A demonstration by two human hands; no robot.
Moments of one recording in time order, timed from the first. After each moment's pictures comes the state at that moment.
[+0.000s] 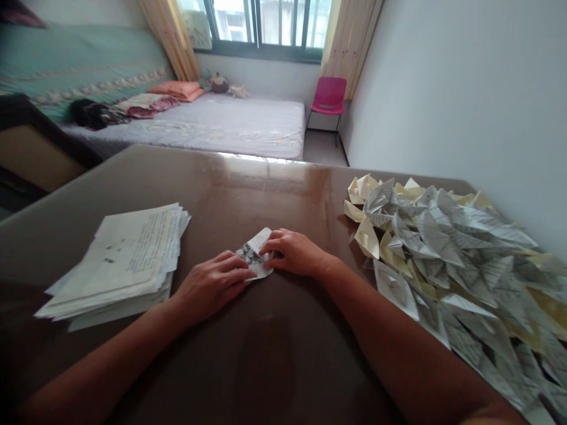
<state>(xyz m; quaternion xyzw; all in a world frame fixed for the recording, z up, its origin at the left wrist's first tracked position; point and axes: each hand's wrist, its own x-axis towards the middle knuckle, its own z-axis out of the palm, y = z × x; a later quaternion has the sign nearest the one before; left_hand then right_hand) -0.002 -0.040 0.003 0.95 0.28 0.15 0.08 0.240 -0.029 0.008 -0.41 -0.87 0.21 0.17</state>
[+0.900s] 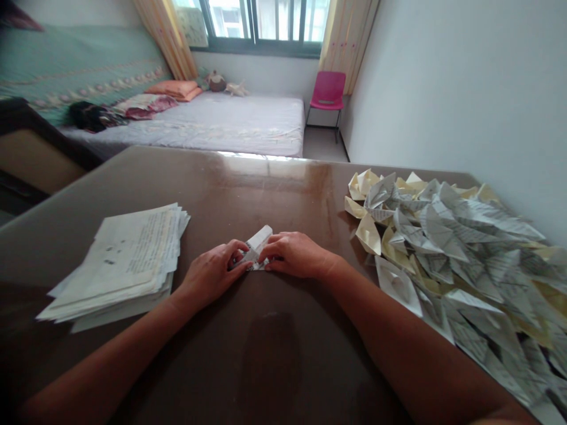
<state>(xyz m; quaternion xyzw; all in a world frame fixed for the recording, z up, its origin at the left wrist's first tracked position) 0.009 -0.028 -0.002 0.86 0.48 0.12 0.13 0.236 -0.034 0.023 -0.39 -0.88 0.24 0.12</state>
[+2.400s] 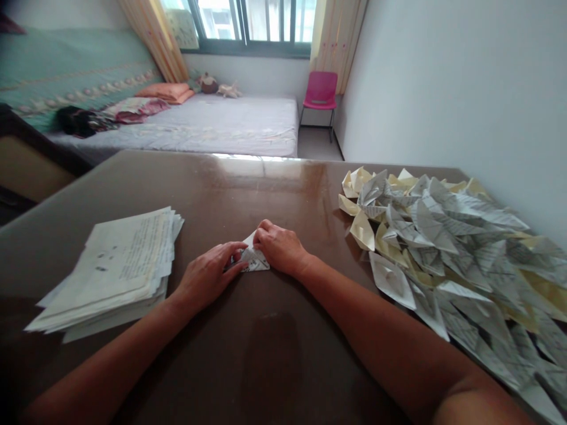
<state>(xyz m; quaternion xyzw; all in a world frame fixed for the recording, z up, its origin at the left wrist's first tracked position) 0.009 -0.026 -0.007 0.88 0.44 0.14 0.10 0.208 -0.026 0.003 -0.56 -0.82 0.10 0.12</state>
